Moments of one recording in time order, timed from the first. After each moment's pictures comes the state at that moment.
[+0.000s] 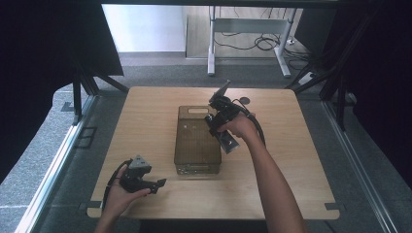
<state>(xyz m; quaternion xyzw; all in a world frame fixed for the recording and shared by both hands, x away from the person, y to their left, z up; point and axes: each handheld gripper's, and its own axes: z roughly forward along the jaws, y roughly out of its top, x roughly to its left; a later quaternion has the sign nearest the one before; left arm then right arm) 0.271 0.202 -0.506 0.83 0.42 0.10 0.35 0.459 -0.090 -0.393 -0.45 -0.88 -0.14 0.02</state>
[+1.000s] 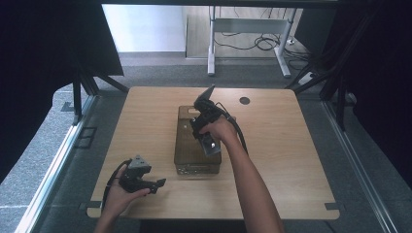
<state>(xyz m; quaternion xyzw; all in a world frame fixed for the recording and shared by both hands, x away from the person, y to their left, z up) 0.272 0.204 -0.506 0.83 0.42 0.10 0.36 0.466 -0.041 -0.416 -0.49 -0.86 -0.14 0.06</state>
